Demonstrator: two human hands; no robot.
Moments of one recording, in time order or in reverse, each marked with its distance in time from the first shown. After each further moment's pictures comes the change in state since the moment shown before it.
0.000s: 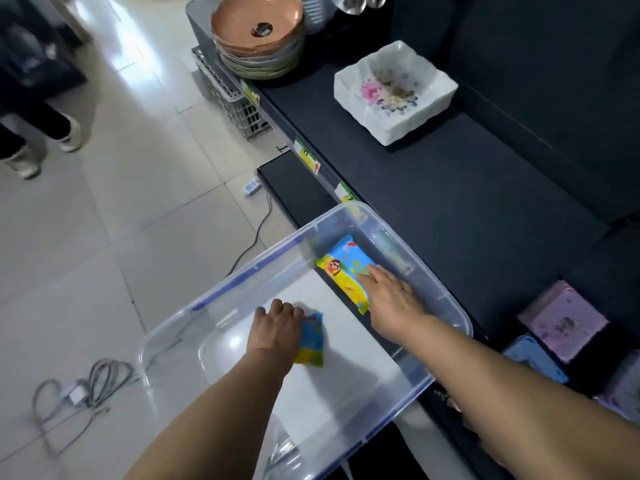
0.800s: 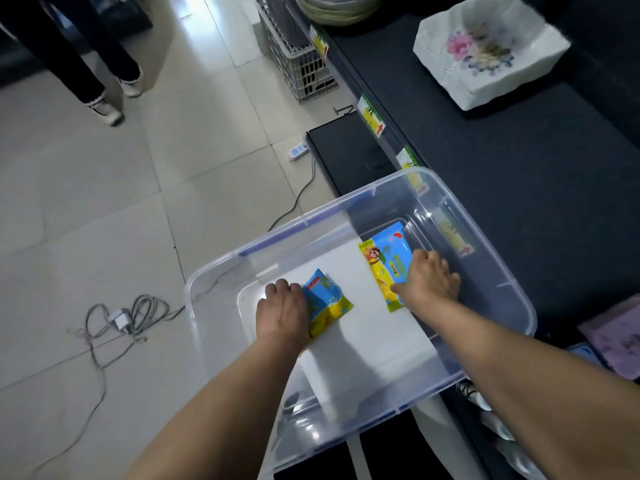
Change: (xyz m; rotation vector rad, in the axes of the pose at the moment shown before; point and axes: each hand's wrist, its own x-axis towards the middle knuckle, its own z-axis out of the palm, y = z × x) left_hand -0.032 -0.020 0.036 -0.328 -0.045 -0.390; right_hand 0.026 -0.018 0.040 0.033 0.075 0.377
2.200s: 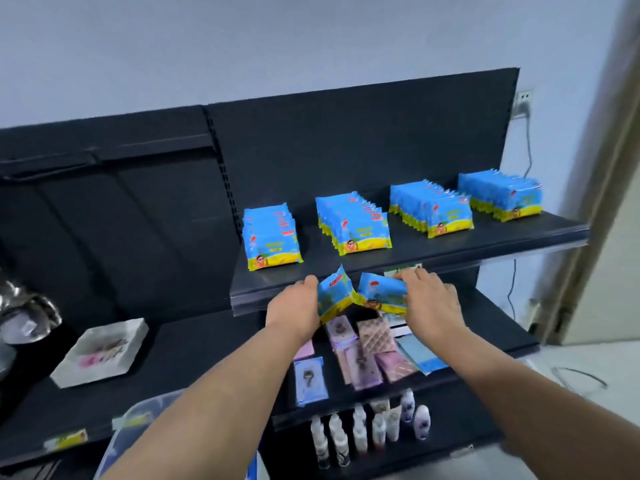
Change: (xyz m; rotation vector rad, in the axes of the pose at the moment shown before) left_hand -0.348 0.155 -0.169 0.131 0.659 1.581; right_hand -0.510 0.139 -0.105 0.108 0.953 0.967
